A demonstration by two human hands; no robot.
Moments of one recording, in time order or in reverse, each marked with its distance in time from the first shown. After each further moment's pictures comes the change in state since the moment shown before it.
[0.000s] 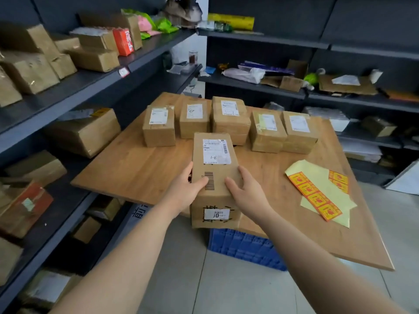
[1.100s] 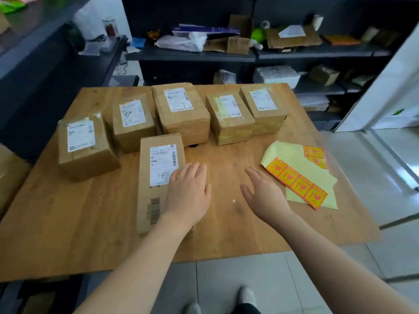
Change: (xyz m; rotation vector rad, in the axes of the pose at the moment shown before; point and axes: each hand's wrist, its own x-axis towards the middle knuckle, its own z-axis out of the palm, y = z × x) left_hand 0.156 0.015 0.068 1.072 -0.106 0.519; right_hand 0.118 0.091 -0.045 -0.559 0.151 0.148
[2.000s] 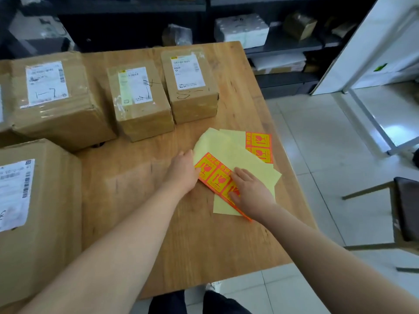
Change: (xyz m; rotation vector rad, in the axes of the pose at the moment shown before) left_hand 0.202 0.164 0.176 -0.218 -0.302 -0.196; right_hand 0.084 0.253 -0.001 -0.156 -0.305 -0.034
